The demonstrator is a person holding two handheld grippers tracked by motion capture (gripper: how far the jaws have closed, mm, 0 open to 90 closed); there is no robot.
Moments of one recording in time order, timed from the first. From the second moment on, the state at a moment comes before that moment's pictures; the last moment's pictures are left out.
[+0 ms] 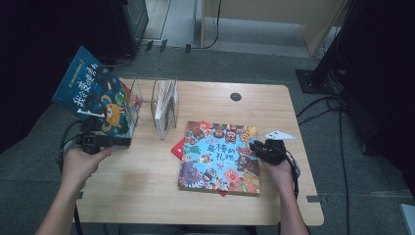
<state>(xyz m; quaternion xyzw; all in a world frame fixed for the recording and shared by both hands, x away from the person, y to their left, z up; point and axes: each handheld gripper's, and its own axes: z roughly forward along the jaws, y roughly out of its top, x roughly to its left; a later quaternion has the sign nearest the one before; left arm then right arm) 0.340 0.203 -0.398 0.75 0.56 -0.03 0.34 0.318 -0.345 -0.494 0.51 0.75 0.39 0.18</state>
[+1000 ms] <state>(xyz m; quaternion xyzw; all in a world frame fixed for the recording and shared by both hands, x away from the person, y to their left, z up) 0.323 0.139 -0.460 0.78 0.50 -0.08 0.36 0.325 -0.358 -0.506 0.55 0.73 0.36 0.17</state>
